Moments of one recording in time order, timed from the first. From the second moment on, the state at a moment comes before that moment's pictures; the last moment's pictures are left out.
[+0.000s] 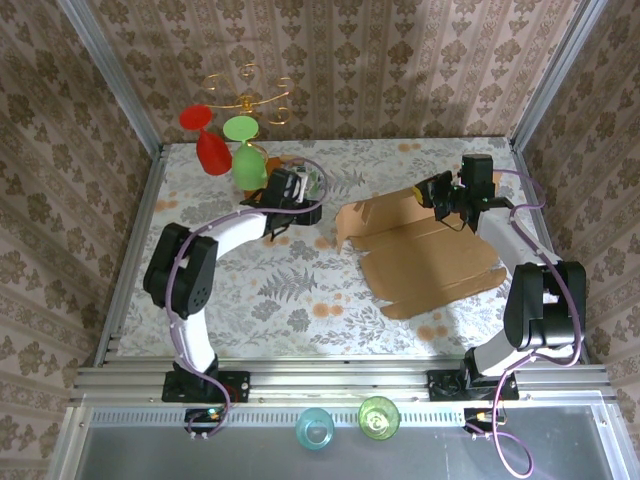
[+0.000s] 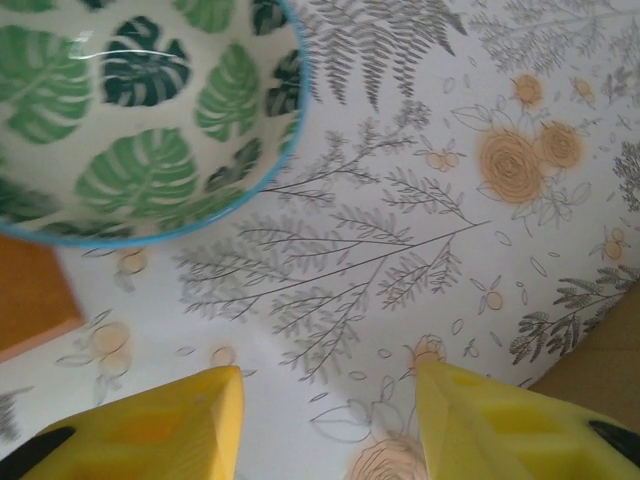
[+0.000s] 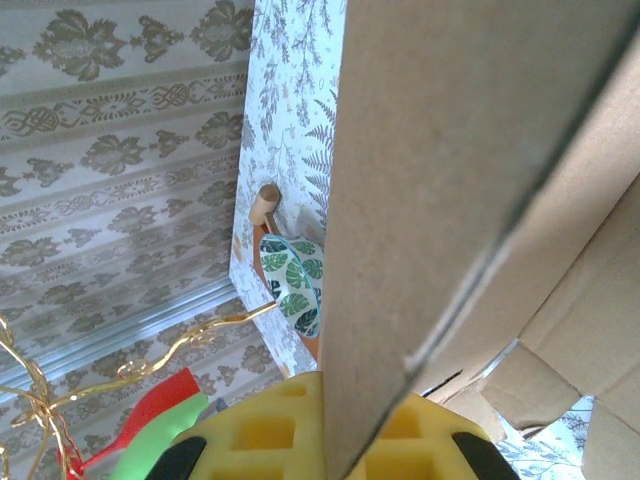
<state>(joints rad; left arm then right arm) -0.53 1.88 1.25 -0.15 0.14 -0.28 -0.01 1.55 1.08 -0.20 -0.51 1.29</state>
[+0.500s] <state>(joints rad) -0.61 1.94 1.27 -0.09 0.33 -0.14 -0.02 1.63 1.12 -0.16 -0.55 1.28</state>
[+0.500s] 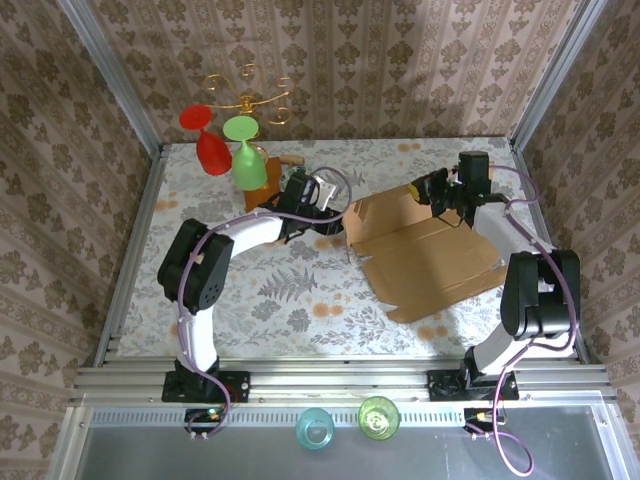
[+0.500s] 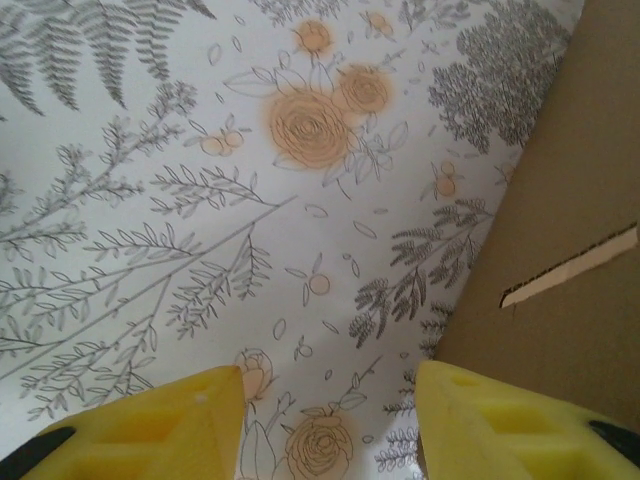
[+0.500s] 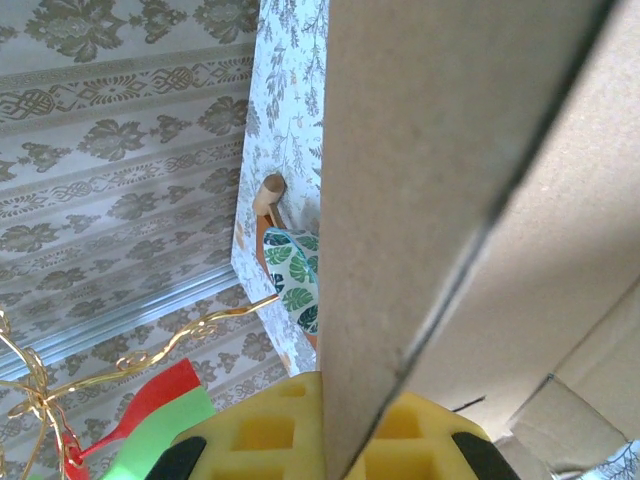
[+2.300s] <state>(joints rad) -0.63 1.87 1.21 -0.15 0.27 -0.07 0.03 1.74 1.11 0.16 -0.65 1.28</state>
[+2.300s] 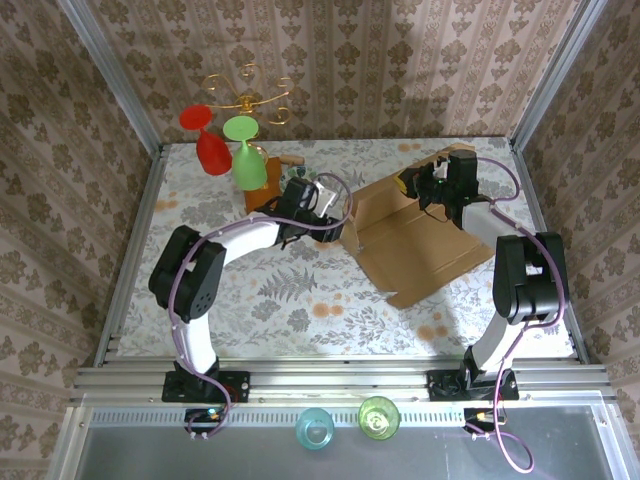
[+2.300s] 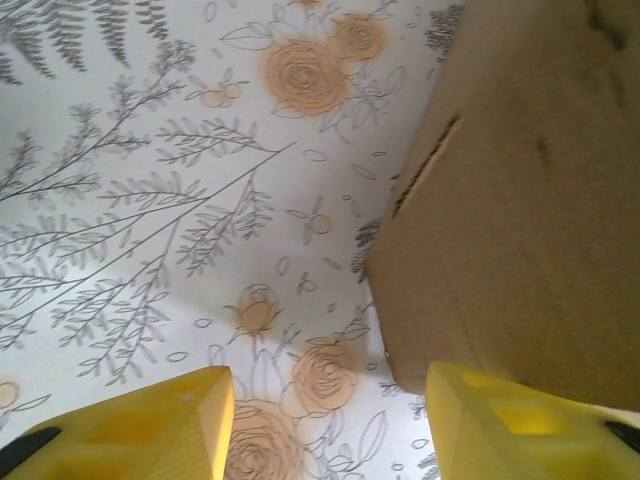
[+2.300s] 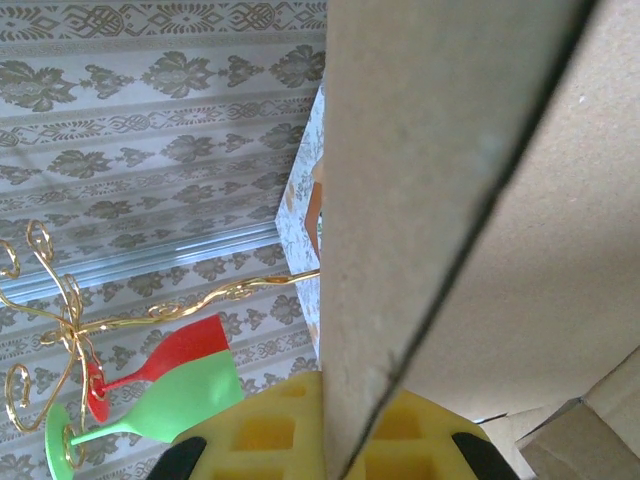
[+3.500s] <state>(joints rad) -0.67 1.79 1.09 0.02 0.41 -0.07 0.04 1.80 1.17 0.14 -0.69 1.29</state>
